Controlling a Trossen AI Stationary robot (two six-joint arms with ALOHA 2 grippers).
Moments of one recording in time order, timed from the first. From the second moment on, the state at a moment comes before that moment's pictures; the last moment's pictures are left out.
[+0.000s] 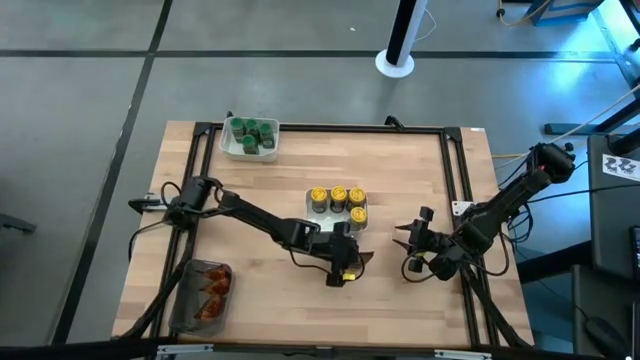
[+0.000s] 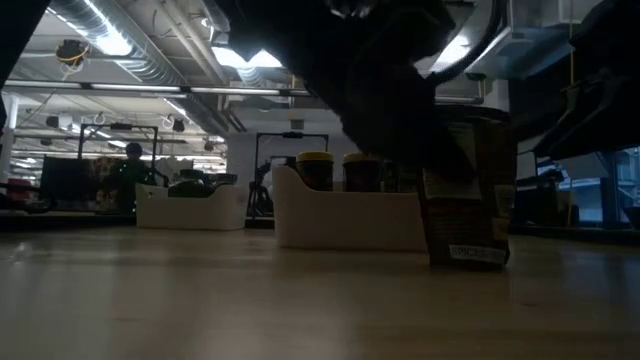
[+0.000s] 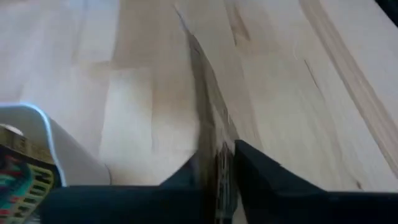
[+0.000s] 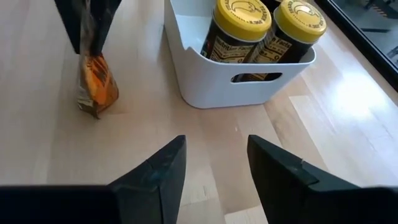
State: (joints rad) left arm -0.24 2.10 1.41 -0.01 -0.13 -0.05; right arm 0.77 1.08 0.48 -0.41 0.83 0.65
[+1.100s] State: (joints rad) left arm -0.49 1.70 1.42 -0.44 -0.41 -0.38; right arm 0.77 1.08 0.48 -0.41 0.91 0.62
